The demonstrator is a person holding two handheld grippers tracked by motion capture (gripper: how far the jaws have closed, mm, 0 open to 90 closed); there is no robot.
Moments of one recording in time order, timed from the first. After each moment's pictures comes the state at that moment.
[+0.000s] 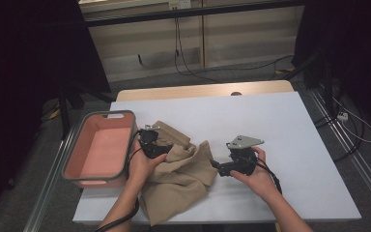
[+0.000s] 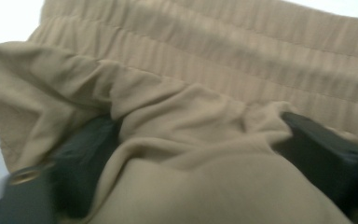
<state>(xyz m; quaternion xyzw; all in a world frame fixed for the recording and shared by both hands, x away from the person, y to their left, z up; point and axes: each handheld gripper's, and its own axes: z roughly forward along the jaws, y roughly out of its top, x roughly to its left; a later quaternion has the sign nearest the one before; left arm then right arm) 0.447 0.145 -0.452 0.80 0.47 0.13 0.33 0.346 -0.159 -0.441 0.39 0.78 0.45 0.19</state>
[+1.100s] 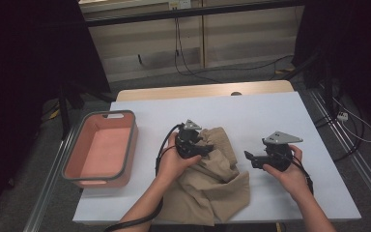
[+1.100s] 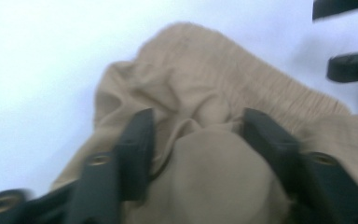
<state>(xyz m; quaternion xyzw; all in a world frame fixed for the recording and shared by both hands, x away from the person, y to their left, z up) 0.418 0.039 -0.411 0.85 0.32 0.07 0.41 0.341 -0.250 -0.444 0.46 0.75 0.40 0.25</state>
